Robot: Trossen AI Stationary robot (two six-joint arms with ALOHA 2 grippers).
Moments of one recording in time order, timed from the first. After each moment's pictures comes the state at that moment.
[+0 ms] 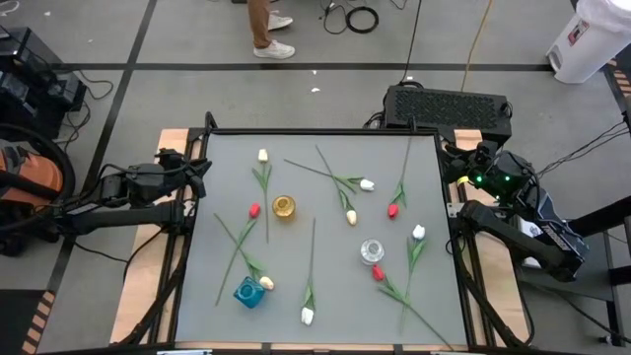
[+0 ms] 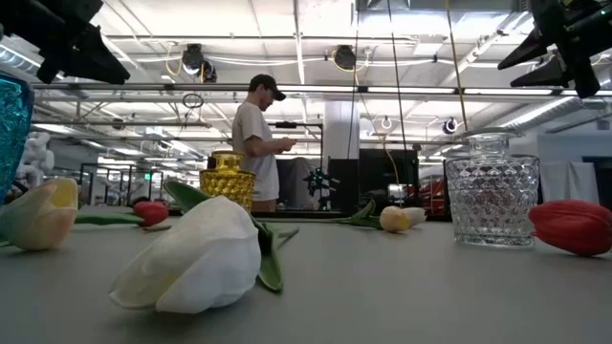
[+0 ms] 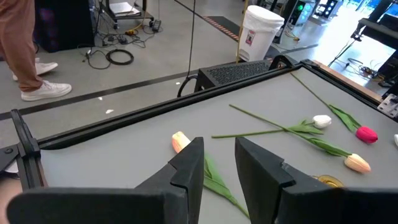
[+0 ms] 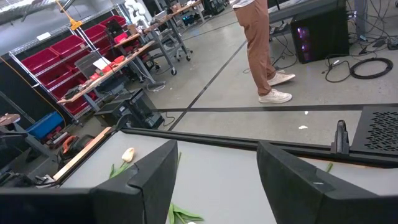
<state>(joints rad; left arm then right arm) 0.16 0.22 0.62 -0.83 -0.58 -0.49 -0.65 0.16 0.58 -0.61 0.21 0.54</state>
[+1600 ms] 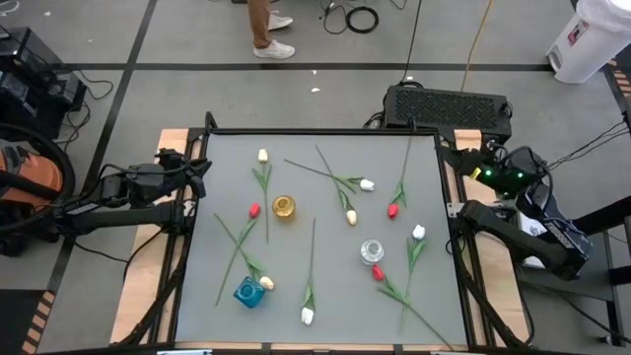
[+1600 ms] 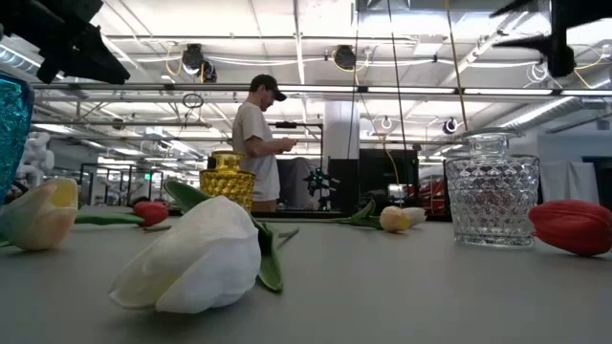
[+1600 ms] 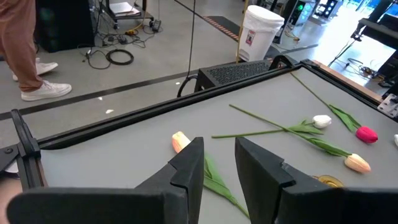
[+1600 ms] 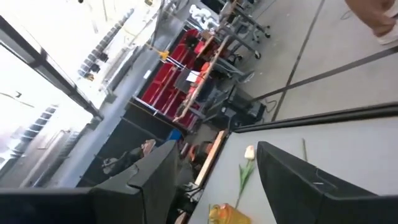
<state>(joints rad) 0.16 0.22 0.62 -0.83 -0.58 -0.49 -0.65 0.24 0.68 -0.44 -0.08 1.00</state>
